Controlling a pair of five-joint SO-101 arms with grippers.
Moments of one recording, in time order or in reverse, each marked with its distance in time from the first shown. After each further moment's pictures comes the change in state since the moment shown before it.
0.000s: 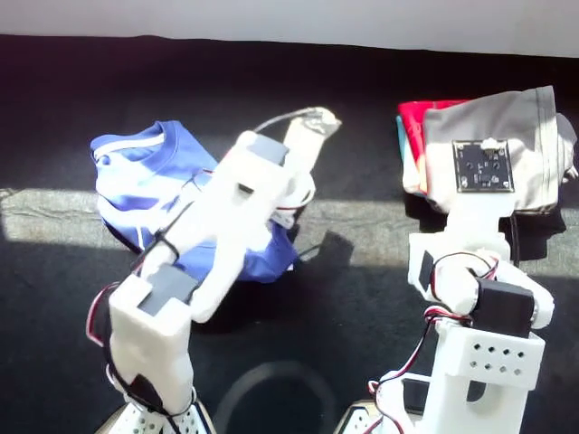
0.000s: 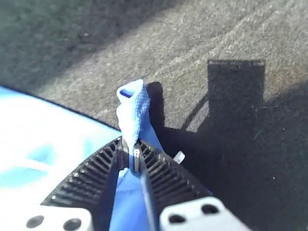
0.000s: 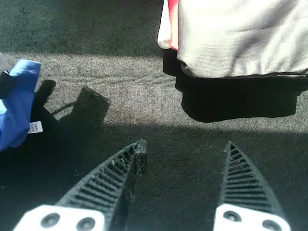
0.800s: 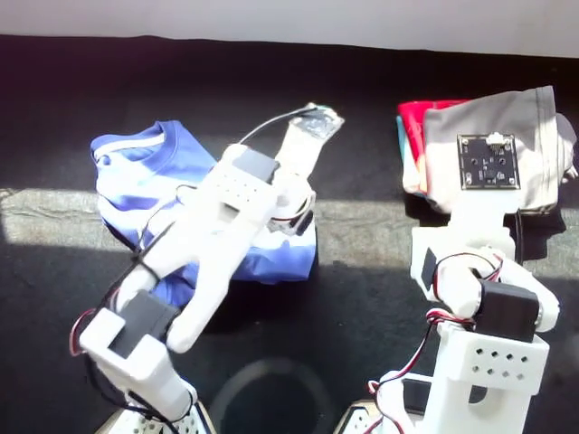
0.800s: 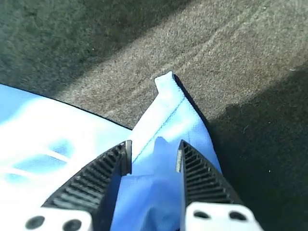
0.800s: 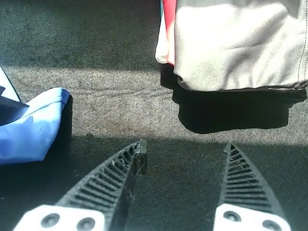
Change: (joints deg) left arm 2.6 -11.2 12.0 -8.4 -1.7; right arm -0.1 0.0 -3.5 -0.1 0.0
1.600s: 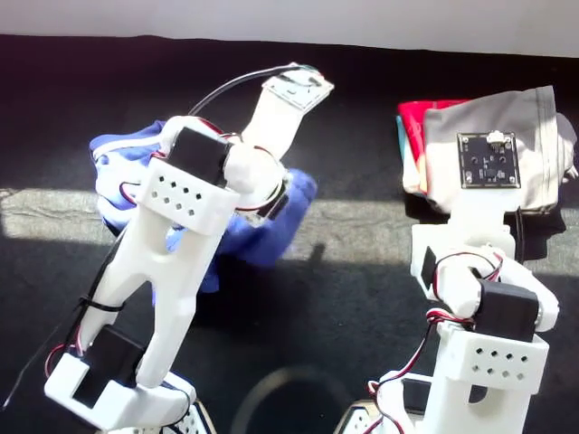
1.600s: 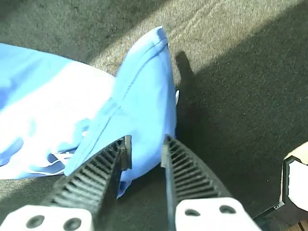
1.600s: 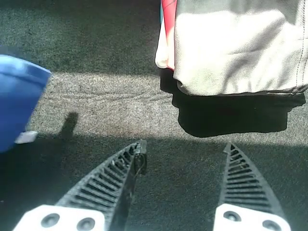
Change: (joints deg) left arm -2.5 -14.8 -18.4 29.0 -5.3; right arm -0.2 0.0 -0.1 -1.3 0.0
